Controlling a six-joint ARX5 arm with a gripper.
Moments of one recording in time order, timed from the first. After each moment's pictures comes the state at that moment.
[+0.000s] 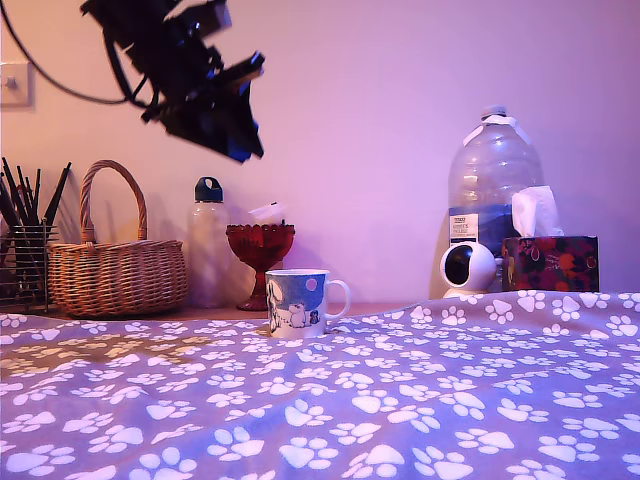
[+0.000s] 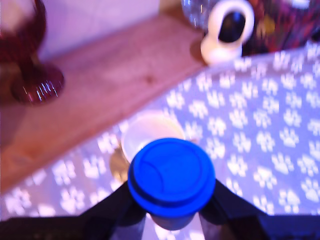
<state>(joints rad) -0.38 1.81 1.65 -0.50 0.26 0.08</state>
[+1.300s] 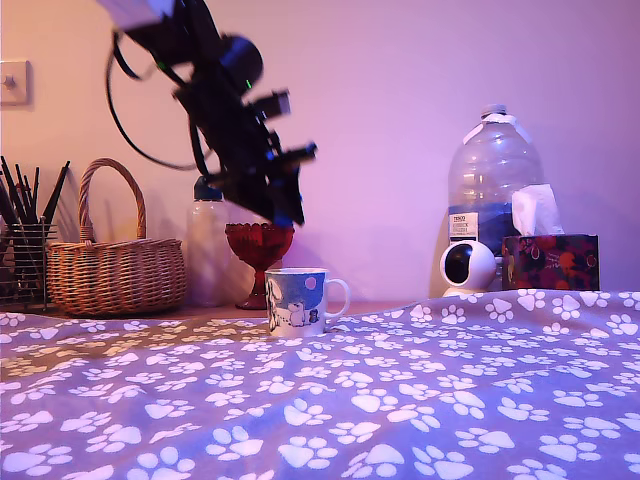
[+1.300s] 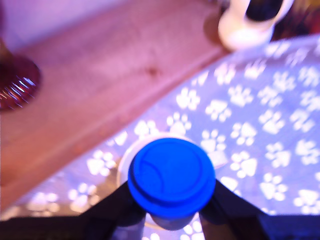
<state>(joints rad) -0.42 2.28 2.13 -0.69 0.21 0.10</state>
